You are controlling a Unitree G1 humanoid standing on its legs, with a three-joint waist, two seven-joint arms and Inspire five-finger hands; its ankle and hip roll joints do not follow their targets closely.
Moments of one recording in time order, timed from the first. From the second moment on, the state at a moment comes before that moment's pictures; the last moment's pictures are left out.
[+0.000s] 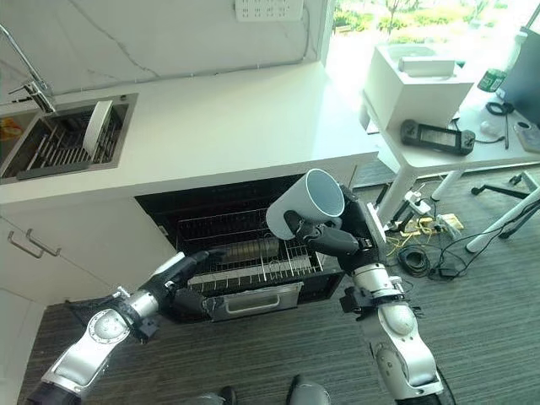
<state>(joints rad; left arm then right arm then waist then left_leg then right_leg) -0.07 0.62 -0.28 0.03 -0.06 0.10 -0.25 0.01 -0.48 0.07 -0.26 0.67 -0.07 0.00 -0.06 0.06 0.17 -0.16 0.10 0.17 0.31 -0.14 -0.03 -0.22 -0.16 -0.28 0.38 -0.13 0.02</state>
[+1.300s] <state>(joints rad) -0.39 0.59 -0.49 0.35 0.37 0.43 -0.85 -0.10 -0.50 0.13 -0.26 0.67 0.05 0.07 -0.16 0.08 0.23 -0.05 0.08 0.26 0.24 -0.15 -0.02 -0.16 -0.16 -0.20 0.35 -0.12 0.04</state>
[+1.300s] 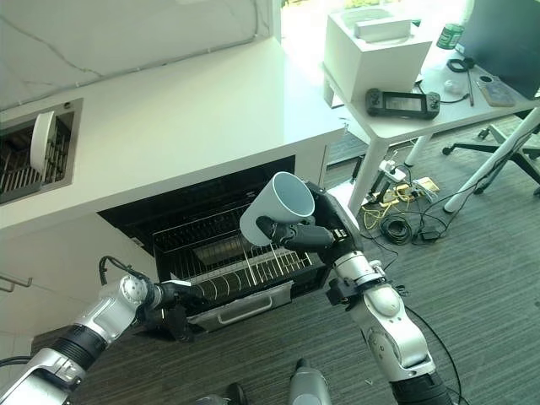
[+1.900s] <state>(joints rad) -0.28 0.63 -0.36 0.13 0.18 0.44 -0.82 -0.10 -0.54 0.09 -0.26 0.66 0.09 0.07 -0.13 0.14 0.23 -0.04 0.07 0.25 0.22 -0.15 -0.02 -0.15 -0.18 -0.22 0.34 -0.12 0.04</state>
